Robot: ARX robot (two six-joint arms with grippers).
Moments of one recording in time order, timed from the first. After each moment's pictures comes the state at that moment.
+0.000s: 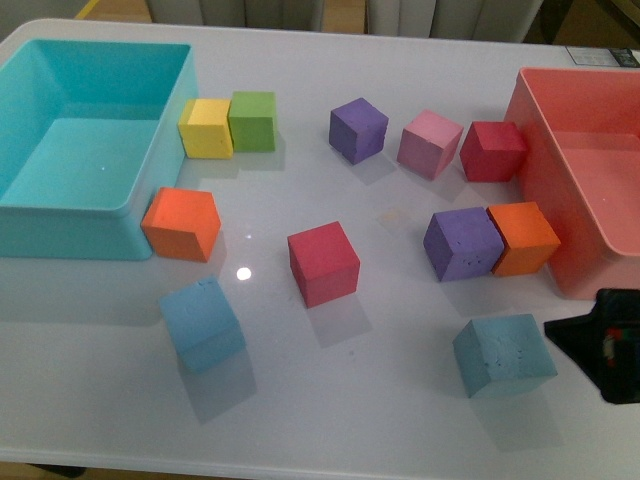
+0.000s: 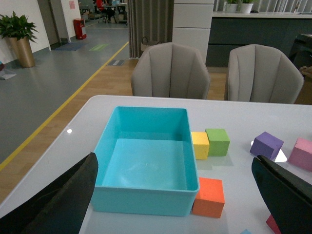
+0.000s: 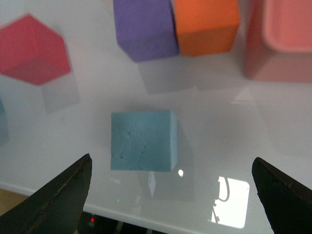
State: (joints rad) left arm 0.00 0.00 0.02 0.00 0.00 0.00; right arm 0.09 1.65 0.39 0.30 -0.18 -0.01
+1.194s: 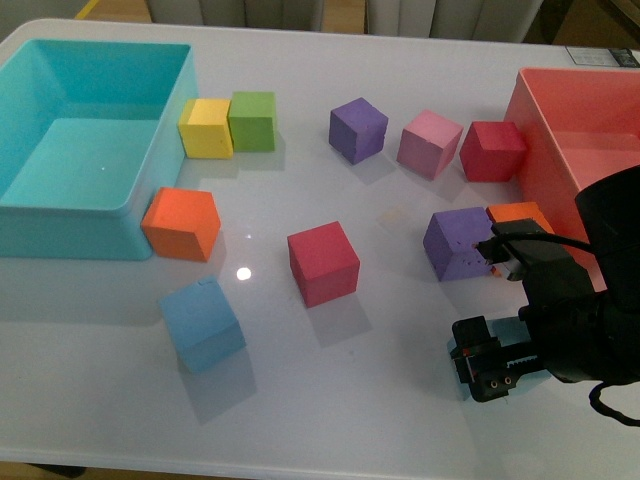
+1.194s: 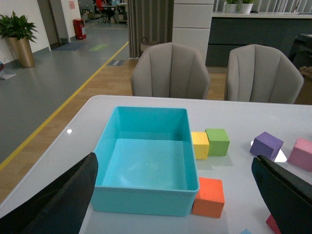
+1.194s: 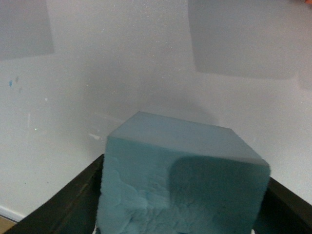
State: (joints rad) left arm 0.00 0.00 0.02 0.00 0.00 0.00; right arm 0.26 2.11 0.68 0.29 -0.08 -0.05
